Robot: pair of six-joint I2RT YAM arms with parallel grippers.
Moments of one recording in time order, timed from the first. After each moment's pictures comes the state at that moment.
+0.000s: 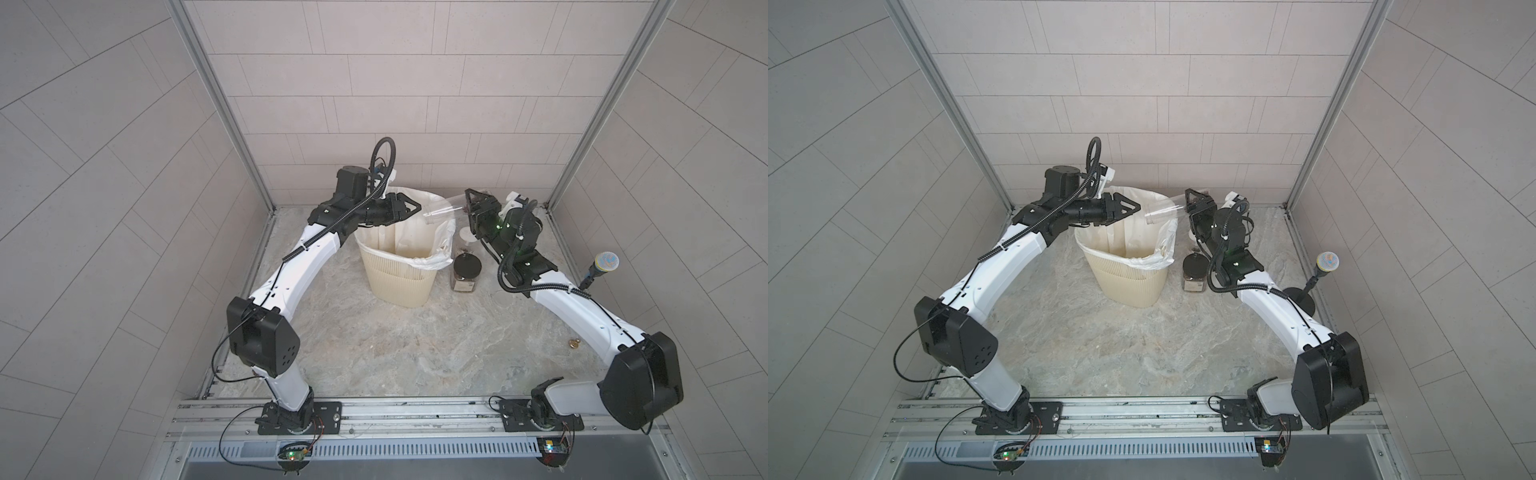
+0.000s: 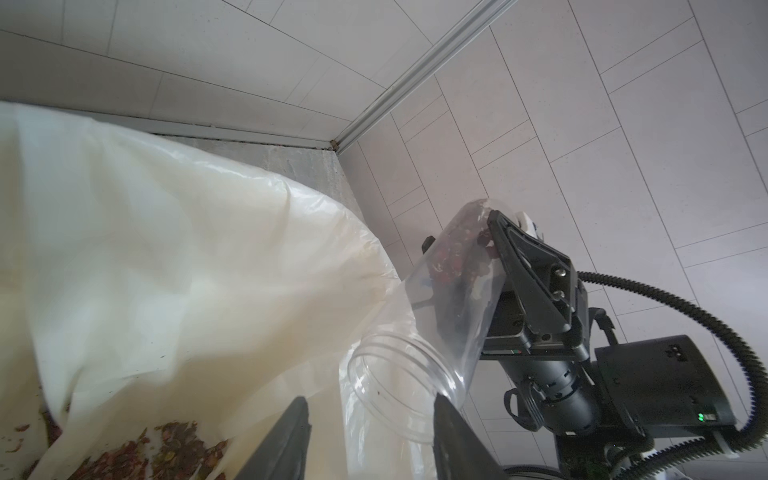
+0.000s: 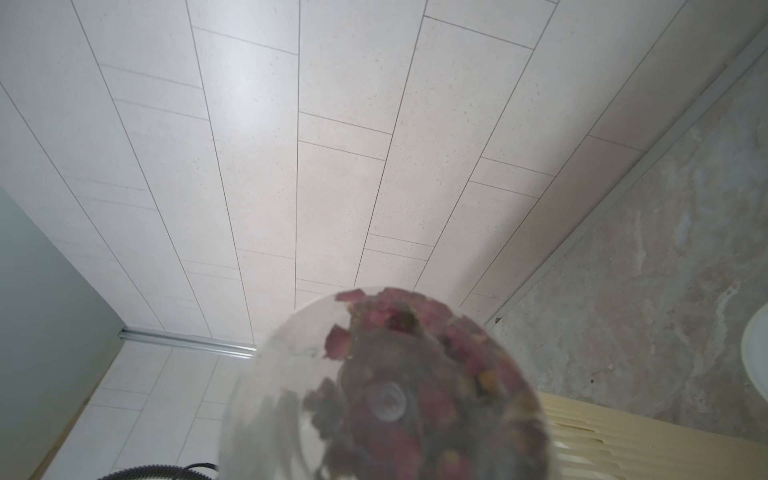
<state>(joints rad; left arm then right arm) -0.37 1.69 1.75 -0.50 0.68 -0.58 0.34 1.35 1.10 0.26 0.04 1.33</state>
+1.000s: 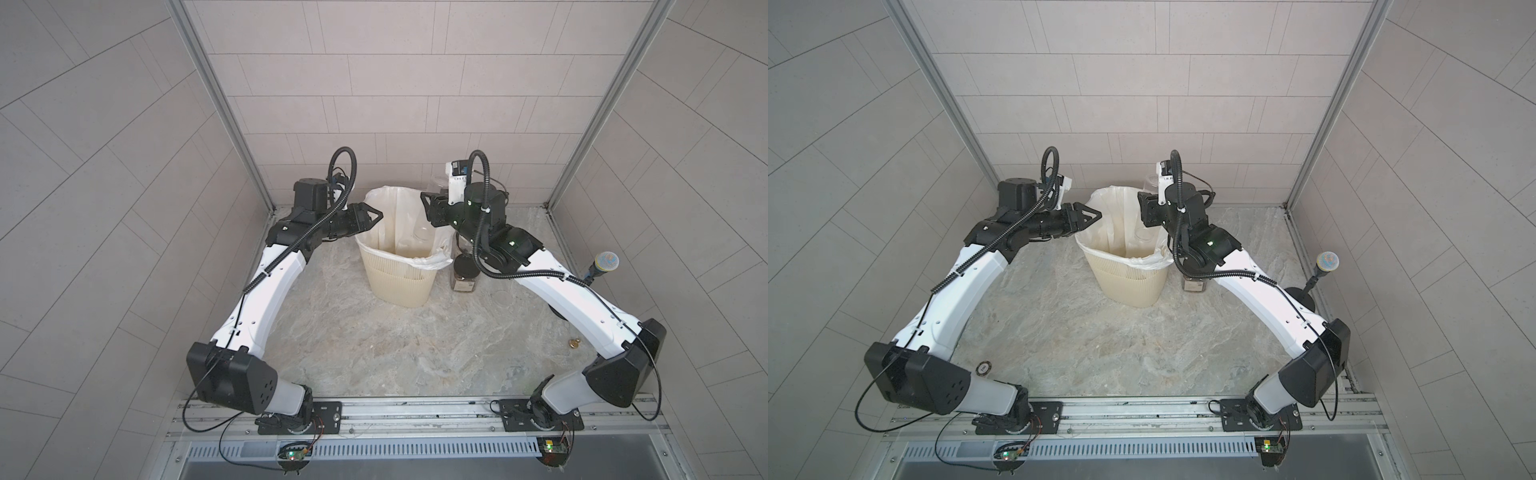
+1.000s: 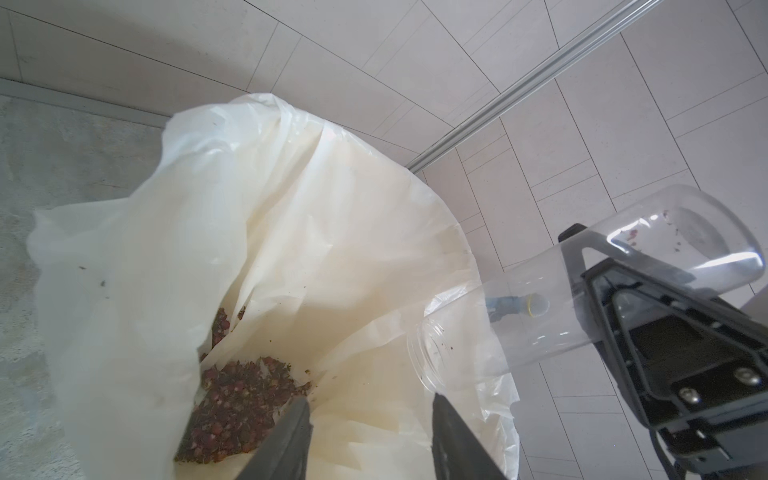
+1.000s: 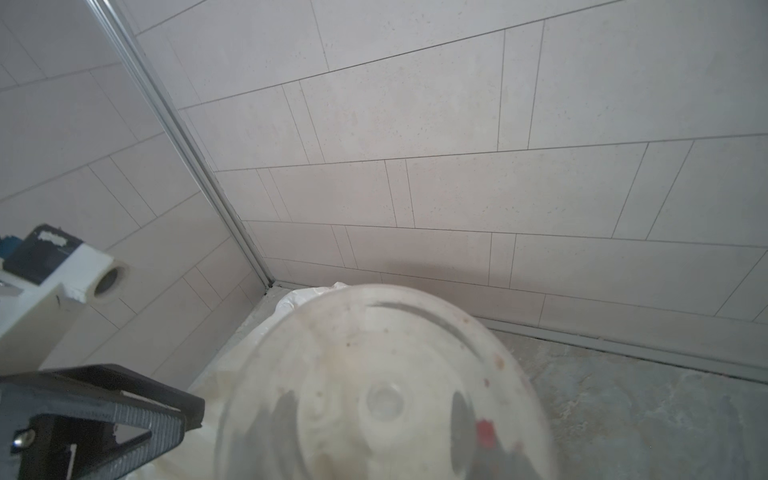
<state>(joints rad) -0.21 1.44 1.51 -0.57 0.63 -0.53 0.63 1.51 1.59 -0.26 0.23 0.23</state>
